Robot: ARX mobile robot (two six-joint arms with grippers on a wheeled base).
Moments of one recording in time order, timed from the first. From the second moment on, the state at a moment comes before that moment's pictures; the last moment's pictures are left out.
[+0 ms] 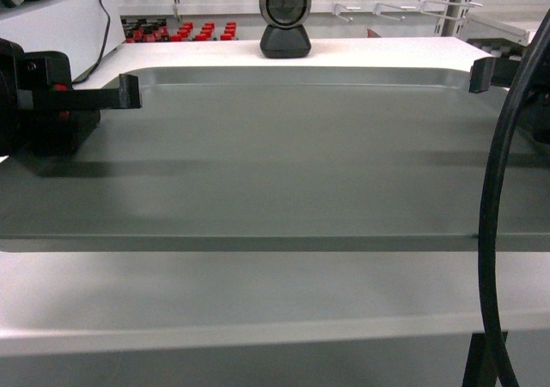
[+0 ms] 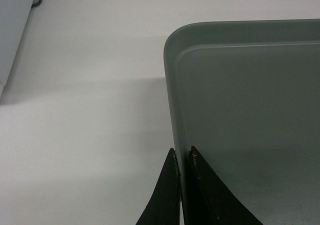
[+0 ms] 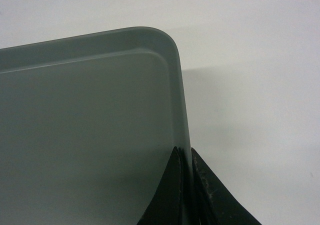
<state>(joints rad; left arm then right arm) -0.27 1.43 0.71 0.28 -0.15 -0.11 0.27 1.48 0.79 0.19 0.17 0.29</state>
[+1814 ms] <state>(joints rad) -0.36 1.67 0.91 0.33 -0.57 -0.09 0.15 1.71 0.92 0.50 -0.08 0.07</state>
